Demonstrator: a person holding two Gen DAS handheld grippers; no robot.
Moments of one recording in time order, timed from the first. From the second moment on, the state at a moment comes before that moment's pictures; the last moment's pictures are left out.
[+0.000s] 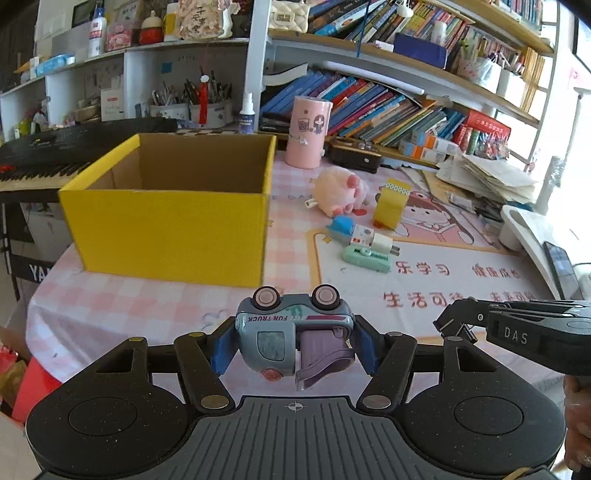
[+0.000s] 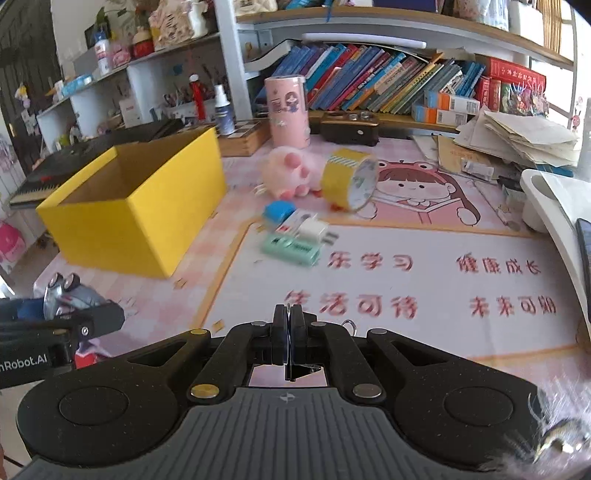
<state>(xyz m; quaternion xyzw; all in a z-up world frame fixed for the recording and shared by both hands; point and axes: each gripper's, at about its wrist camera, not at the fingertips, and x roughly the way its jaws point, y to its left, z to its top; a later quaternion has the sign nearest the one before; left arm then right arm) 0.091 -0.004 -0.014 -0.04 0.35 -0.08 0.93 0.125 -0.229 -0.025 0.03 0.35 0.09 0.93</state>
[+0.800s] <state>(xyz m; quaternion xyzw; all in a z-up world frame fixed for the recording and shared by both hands) 0.003 0.112 -0.018 -0.07 0.34 -0.07 0.93 0.014 -0.092 -0.025 -0.01 0.37 0.13 0.92</state>
